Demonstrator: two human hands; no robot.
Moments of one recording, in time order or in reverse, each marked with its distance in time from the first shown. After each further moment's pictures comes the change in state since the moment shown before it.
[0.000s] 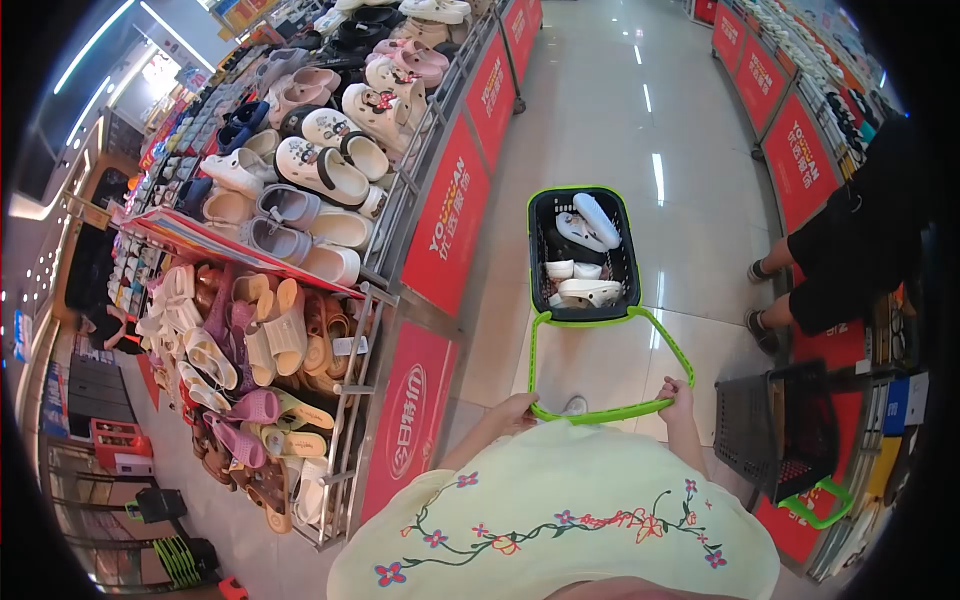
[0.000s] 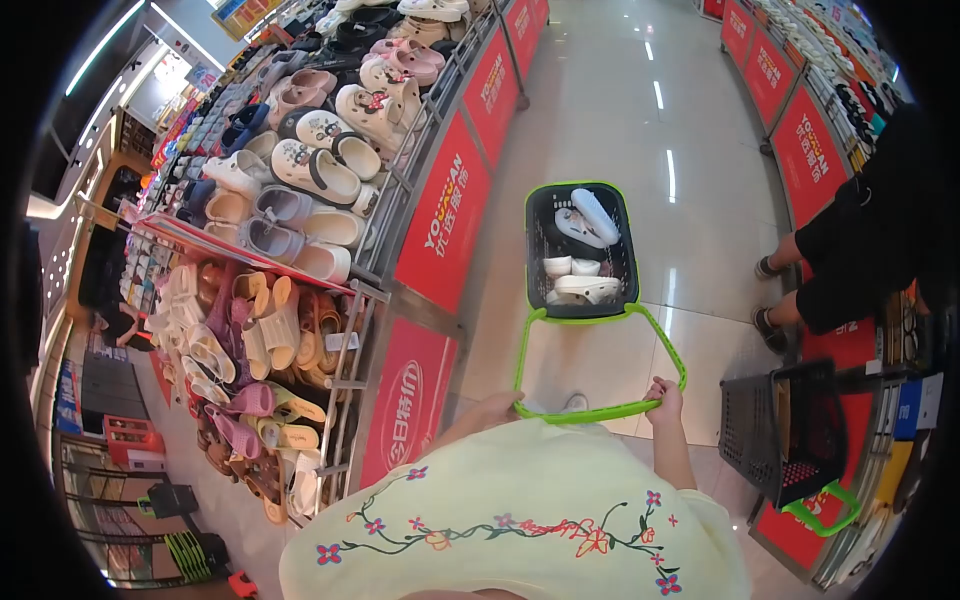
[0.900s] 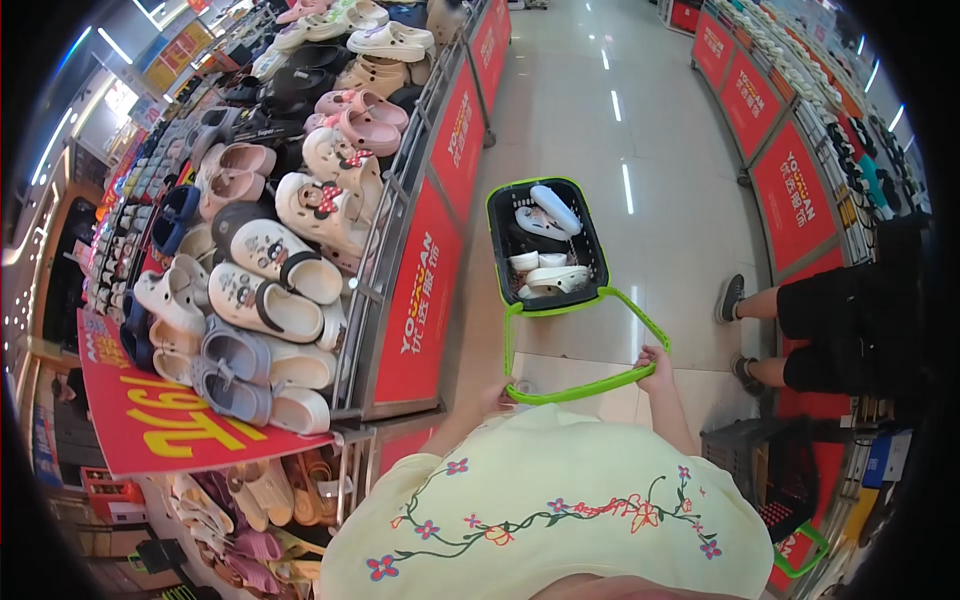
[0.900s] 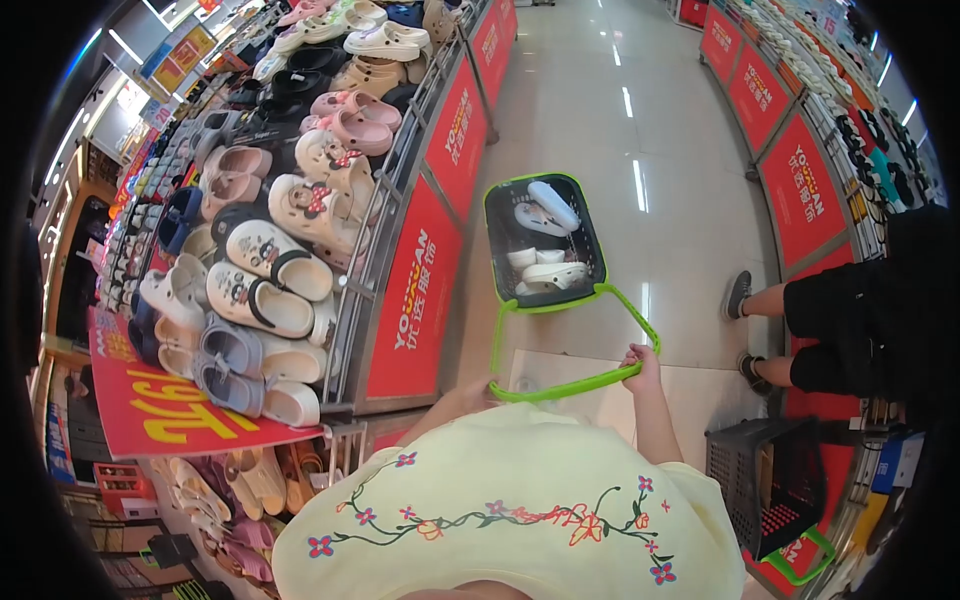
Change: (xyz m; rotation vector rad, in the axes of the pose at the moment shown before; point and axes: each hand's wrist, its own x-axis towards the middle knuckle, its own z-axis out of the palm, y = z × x) left_hand 0.122 0.306 -0.053 0.043 -0.080 0.019; right_hand 0.156 -0.070 0.285 0.041 -0.043 0.002
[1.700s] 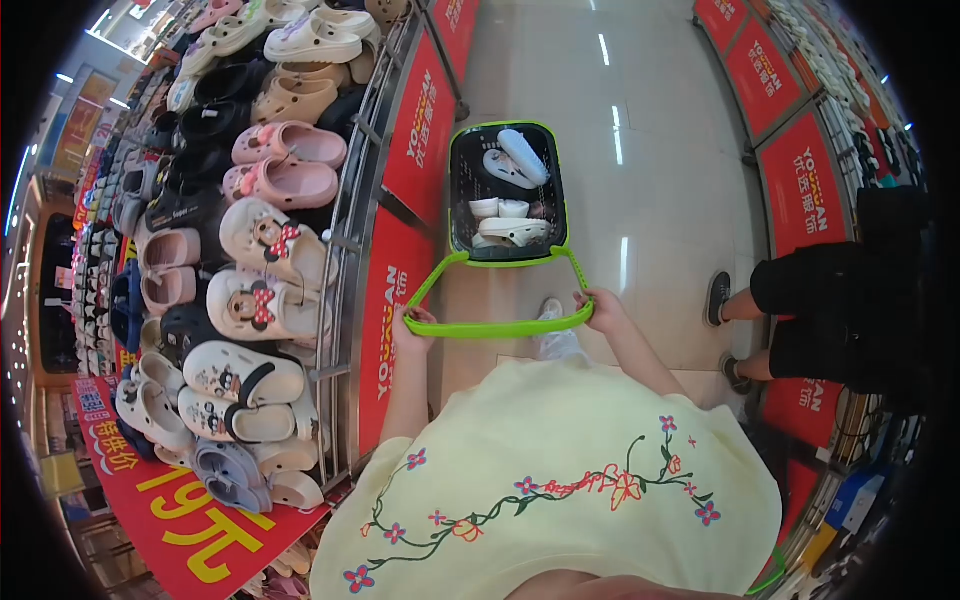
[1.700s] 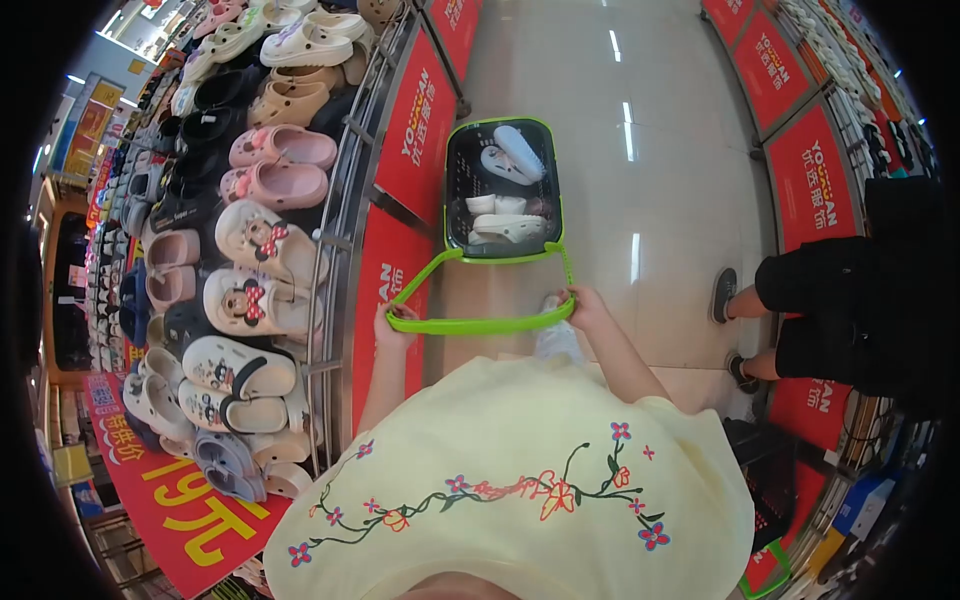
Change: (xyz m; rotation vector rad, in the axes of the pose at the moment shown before) left_hand -0.004 0.317 -0.009 -1.111 0.206 0.627; right_hand 0.193 -0.045 0.219 -0.167 -0.041 0.331
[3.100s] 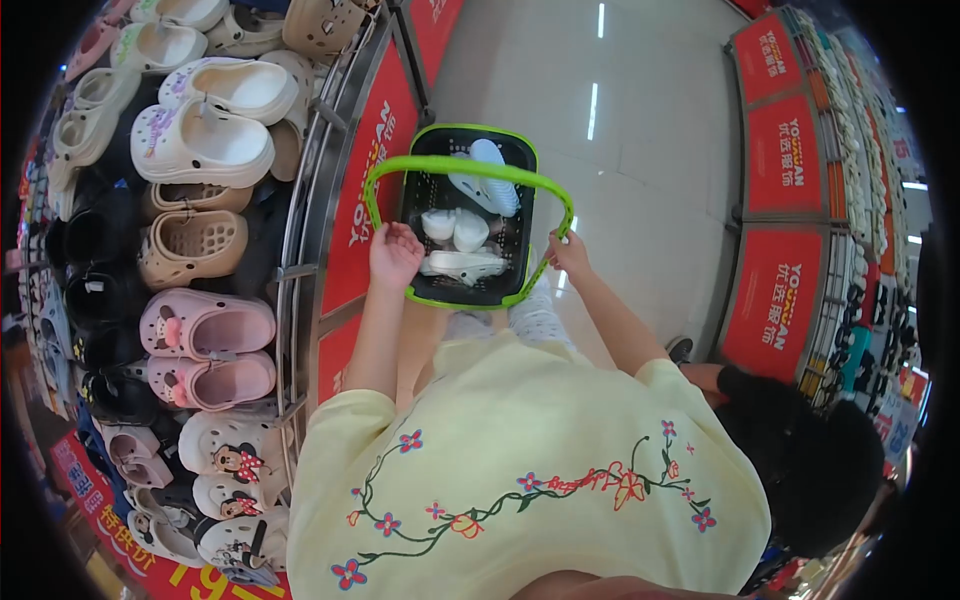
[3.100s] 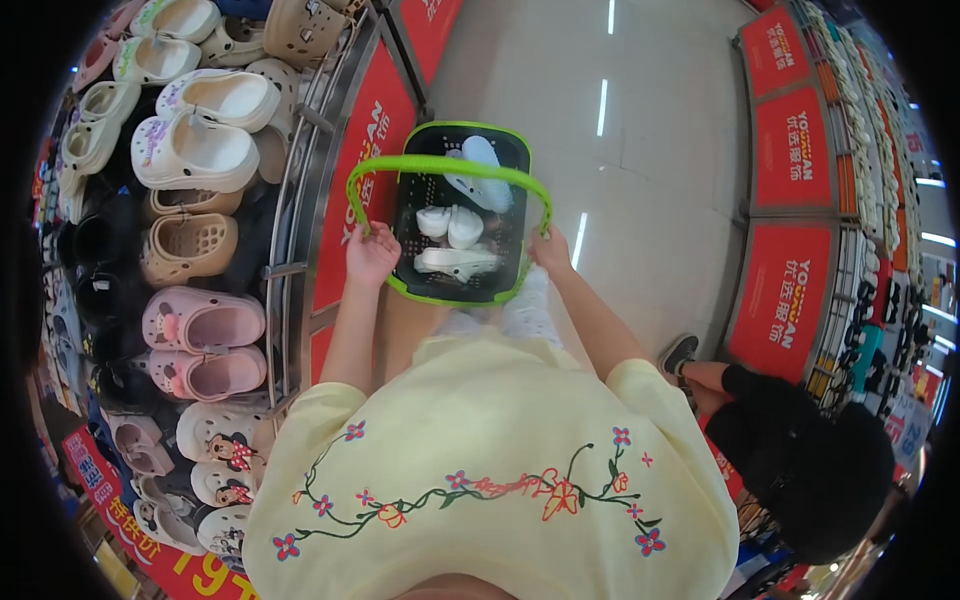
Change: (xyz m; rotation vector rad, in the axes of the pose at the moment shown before) left_hand 0.311 -0.014 0.392 -0.097 -0.164 -0.217; right_hand 0.227 -0.311 0.310 -1.294 0.191 -0.481
